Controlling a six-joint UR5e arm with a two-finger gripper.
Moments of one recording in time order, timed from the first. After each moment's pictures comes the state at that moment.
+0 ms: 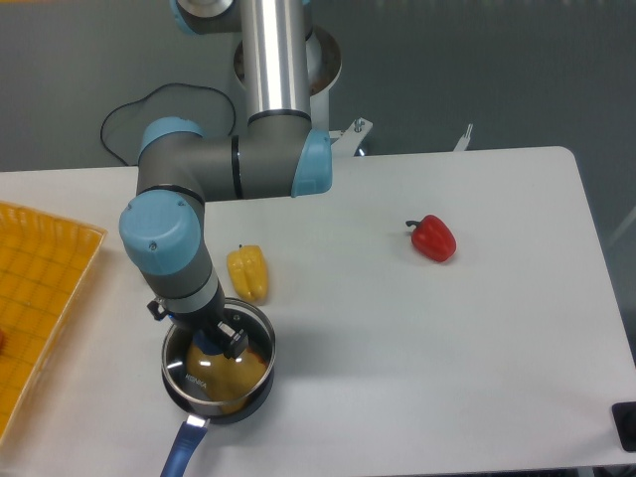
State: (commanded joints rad) arm 2.11 -2.08 -1.37 -1.19 1.59 0.69
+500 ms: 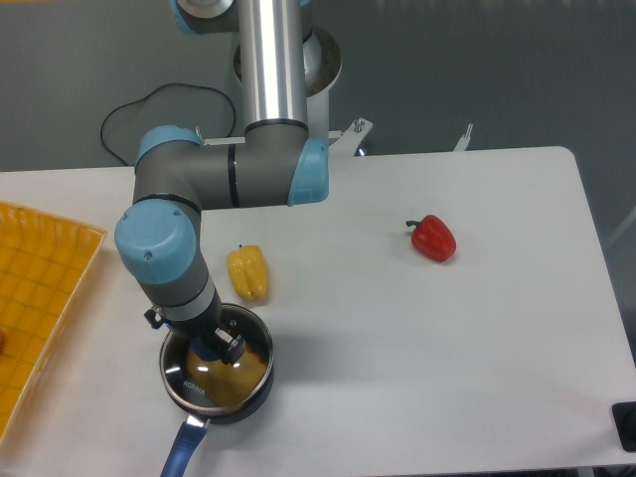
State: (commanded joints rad) arm 2.11 -2.09 -1.37 -1.19 1.59 0.66
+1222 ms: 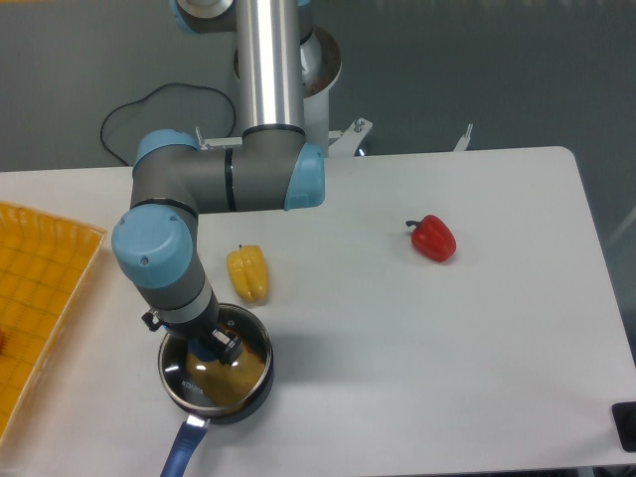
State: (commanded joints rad) arm 2.10 -2.09 -1.38 -1.19 1.59 0.66
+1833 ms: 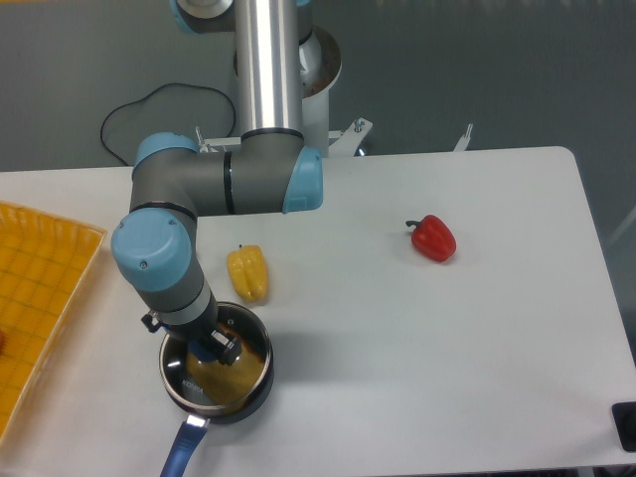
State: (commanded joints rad) arm 2.10 -2.11 -1.38 -1.19 1.59 0.67
